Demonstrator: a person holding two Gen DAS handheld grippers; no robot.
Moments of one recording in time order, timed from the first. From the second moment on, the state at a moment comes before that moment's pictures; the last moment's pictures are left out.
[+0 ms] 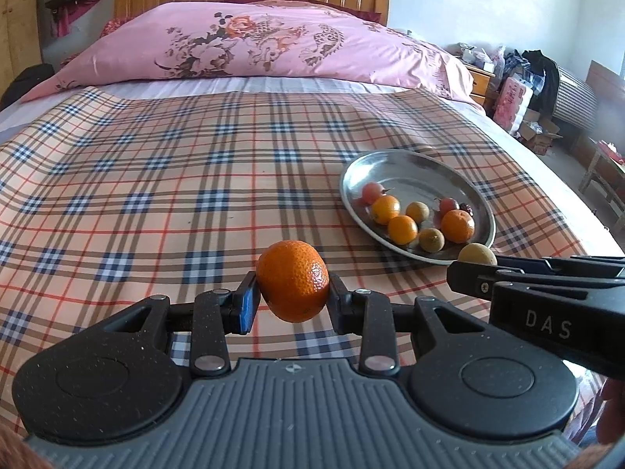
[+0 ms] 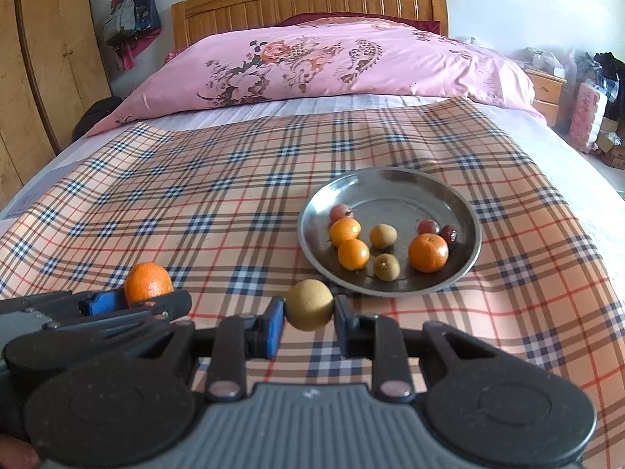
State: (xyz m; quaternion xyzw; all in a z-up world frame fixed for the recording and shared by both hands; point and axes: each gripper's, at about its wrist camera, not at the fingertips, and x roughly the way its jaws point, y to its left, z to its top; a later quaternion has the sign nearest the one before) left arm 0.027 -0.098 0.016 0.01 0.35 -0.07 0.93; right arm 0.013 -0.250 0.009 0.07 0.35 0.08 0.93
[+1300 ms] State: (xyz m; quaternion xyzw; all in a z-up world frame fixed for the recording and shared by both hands) left arm 0.049 -0.152 0.026 0.03 0.34 -0.11 0.93; right arm 0.026 -0.297 0.018 0.09 0.34 0.06 0.93
